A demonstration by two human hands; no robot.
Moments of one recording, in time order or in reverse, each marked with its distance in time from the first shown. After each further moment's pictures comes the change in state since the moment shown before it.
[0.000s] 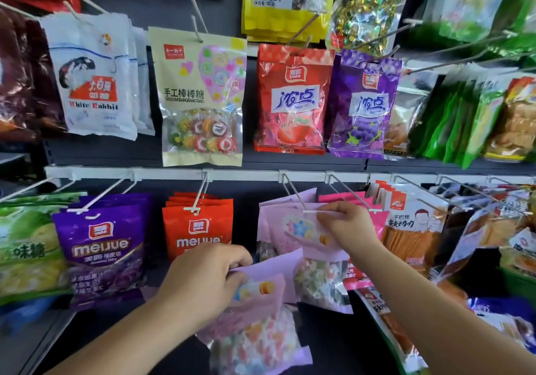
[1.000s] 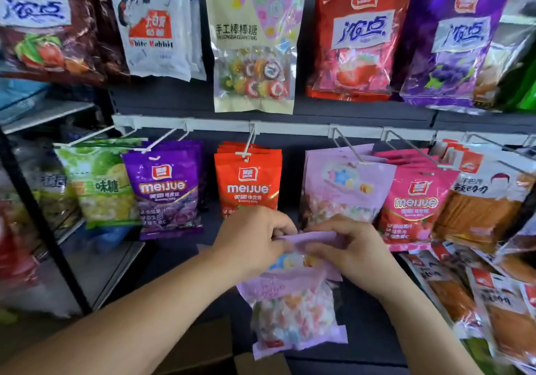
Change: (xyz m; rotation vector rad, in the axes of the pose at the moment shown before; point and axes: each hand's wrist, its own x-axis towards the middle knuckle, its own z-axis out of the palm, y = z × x) left_hand -0.016 -0.021 0.030 -0.185 -0.088 -0.038; right_hand -0.106 0.033 0.055 0.014 -0.446 -0.292
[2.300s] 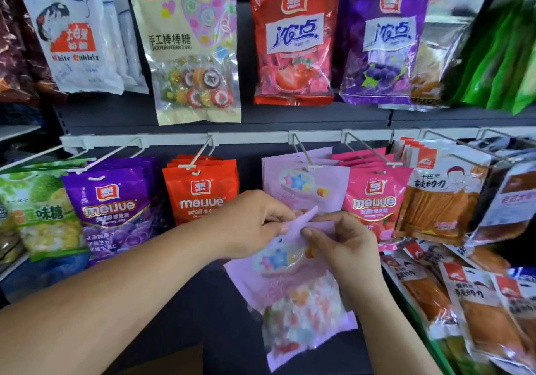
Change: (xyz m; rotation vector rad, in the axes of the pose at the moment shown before) left_hand 0.068 0.045 0.016 0.004 -0.282 0.173; right_hand -0.004 0.036 -0.029 0.426 0.423 0.123
